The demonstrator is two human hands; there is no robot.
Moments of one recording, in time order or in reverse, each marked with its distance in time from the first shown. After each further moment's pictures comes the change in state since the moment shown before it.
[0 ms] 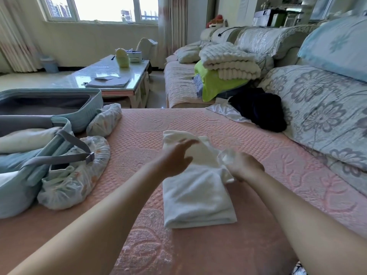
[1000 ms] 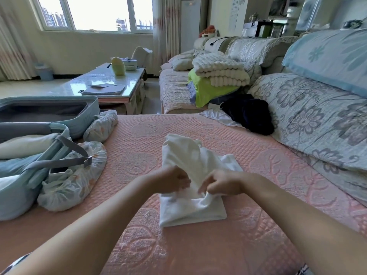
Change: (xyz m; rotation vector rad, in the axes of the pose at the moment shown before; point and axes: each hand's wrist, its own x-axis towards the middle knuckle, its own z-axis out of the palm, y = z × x) left_hand -0.038 0.021 0.006 -0.081 -0.396 -0.125; right_hand -0.070 -0.004 -0.036 0.007 -0.629 -0.624
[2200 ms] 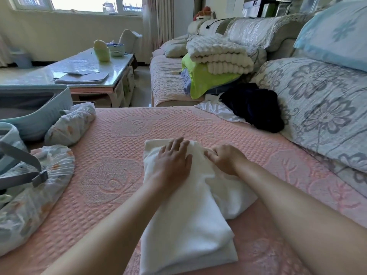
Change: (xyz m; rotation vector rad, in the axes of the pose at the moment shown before) left_hand 0.140 -0.036 0.020 0.290 0.564 0.017; right_hand 0.140 0.098 -0.054 -0.165 0.577 0.127
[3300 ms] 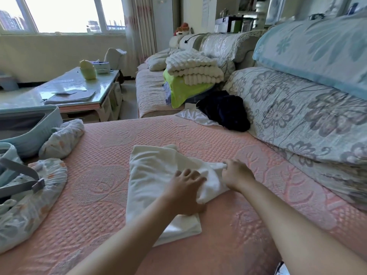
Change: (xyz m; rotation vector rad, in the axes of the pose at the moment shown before) left_hand -0.066 0.107 -0.006 0.245 -0.319 0.385; right_hand -0.119 0.052 -0.026 0.043 0.046 0.427
